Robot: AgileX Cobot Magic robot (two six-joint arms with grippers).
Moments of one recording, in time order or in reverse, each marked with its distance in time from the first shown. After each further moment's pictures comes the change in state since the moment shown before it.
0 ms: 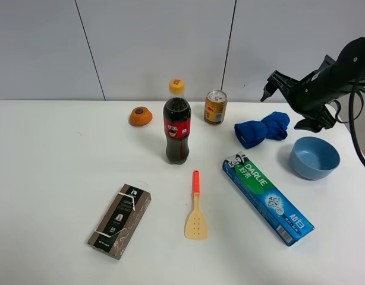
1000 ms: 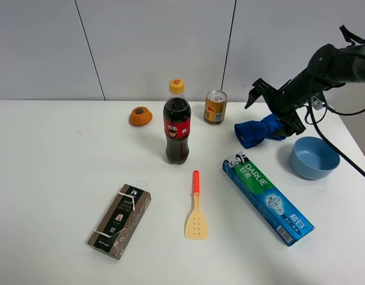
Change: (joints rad) left arm 0.000 0.000 0.000 0.000 0.000 0.000; right arm -0.030 0.310 -0.279 0.190 0.202 -0.021
